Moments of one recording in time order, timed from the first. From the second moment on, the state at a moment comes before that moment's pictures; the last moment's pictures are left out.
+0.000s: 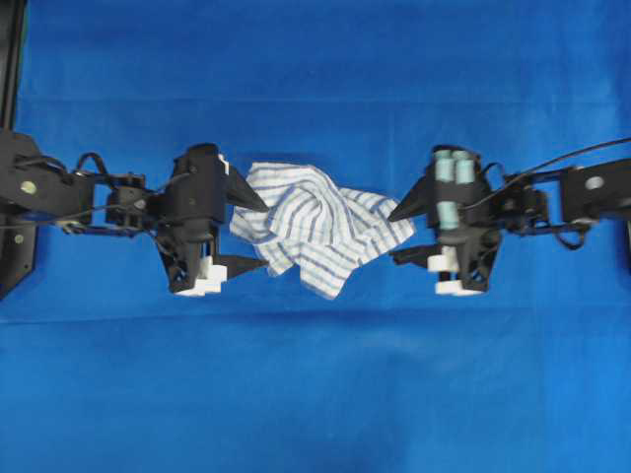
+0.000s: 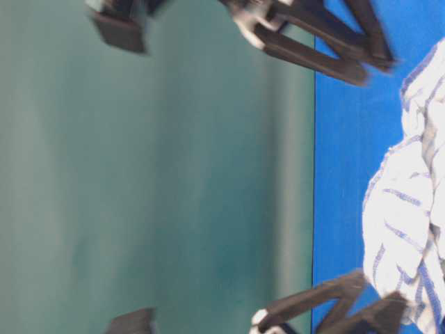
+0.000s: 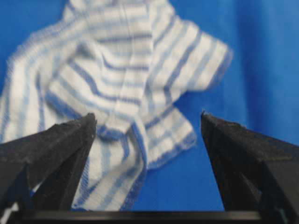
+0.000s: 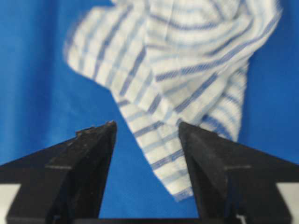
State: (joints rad) left arm -0.02 -0.06 0.95 -0.02 -0.34 -0.01; right arm 0.00 -0.05 0.85 0.02 -0.08 0.01
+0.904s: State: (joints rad) left arm -0.01 0.19 0.89 -0.03 -0.40 -0.01; right arm -0.02 0.17 0.76 0.02 -0.10 0.01
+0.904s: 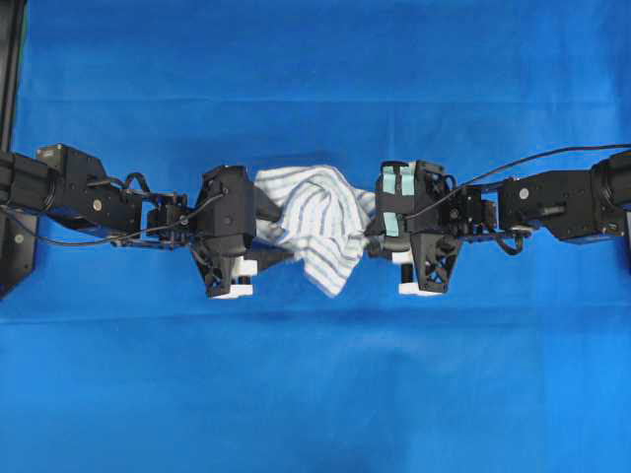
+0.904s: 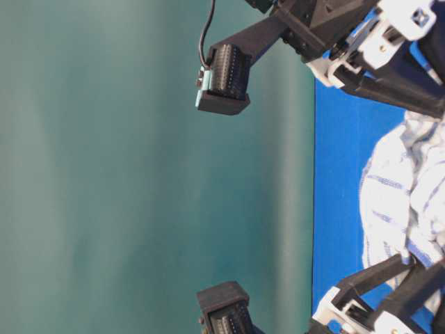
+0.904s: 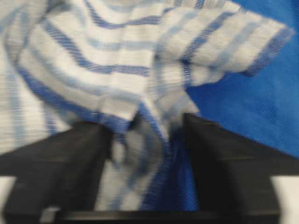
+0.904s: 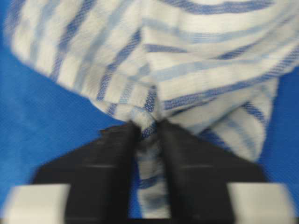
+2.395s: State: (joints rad) left arm 0.00 -0.51 0.51 -0.02 0.41 0.02; right arm -0.04 -0.45 0.45 -0.03 0.39 0.00
